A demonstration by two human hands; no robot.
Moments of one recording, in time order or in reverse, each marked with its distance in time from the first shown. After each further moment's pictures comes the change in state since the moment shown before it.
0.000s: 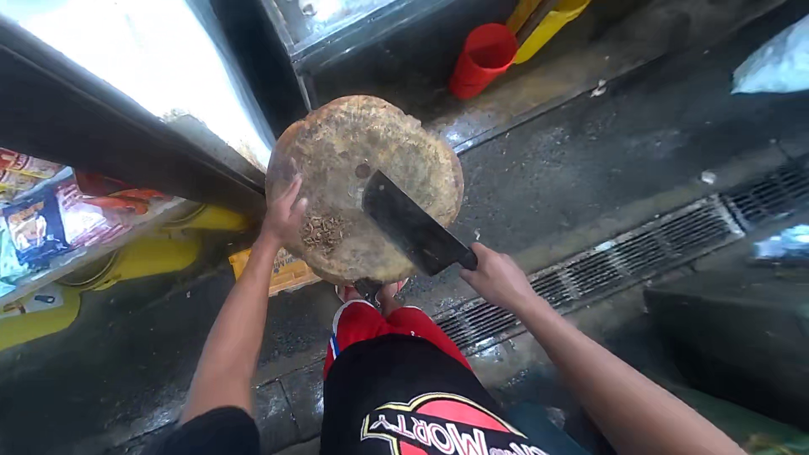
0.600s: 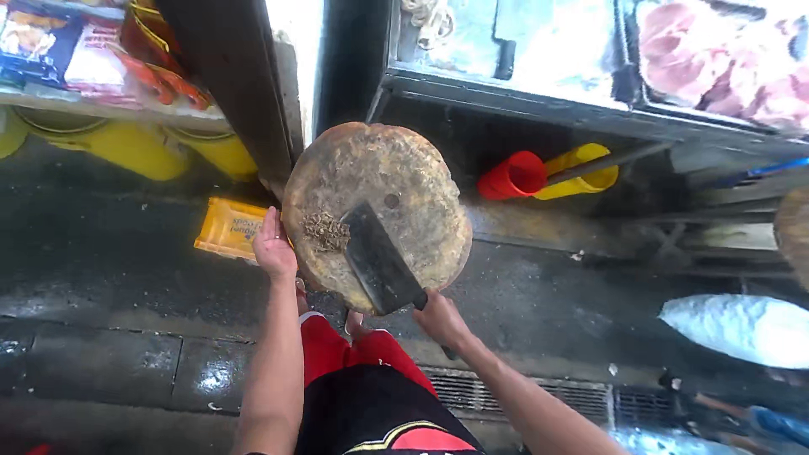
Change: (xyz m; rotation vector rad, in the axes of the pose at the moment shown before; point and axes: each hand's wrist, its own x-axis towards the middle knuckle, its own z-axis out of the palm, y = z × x) left_hand -0.093 0.036 0.117 -1.395 1.305 -0.287; right_hand 0.067 -0.049 -0.010 -0.296 -0.211 -0.192
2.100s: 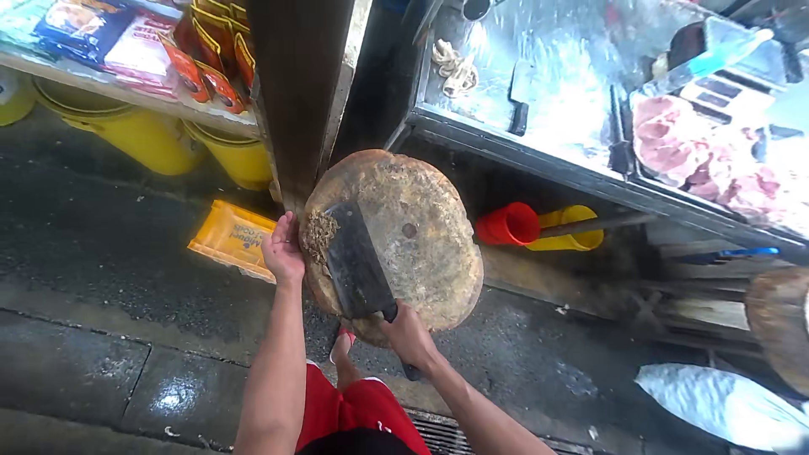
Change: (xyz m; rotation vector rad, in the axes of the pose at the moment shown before) left_hand 0.029 -0.008 -0.008 -0.181 0.078 -0.056; right_hand 0.006 -0.098 0.026 0.095 0.032 -0.091
